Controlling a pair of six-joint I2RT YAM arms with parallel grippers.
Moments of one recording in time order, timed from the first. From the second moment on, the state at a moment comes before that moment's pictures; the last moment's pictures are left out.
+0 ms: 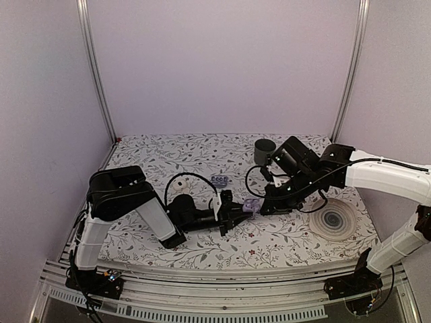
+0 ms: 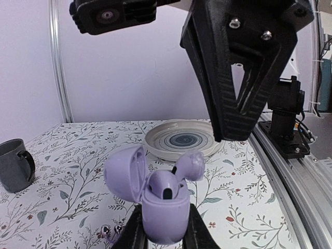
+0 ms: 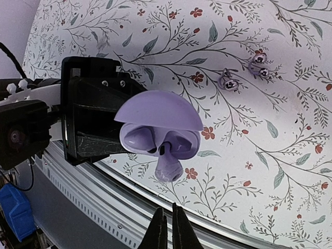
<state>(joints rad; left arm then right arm) -0.99 2.26 0.86 1.53 0.39 0.03 0.92 1.43 1.18 -0.81 -0.15 0.67</state>
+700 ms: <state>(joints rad) -0.99 2.26 0.86 1.53 0.39 0.03 0.92 1.49 1.17 -0.76 -0.16 0.69</state>
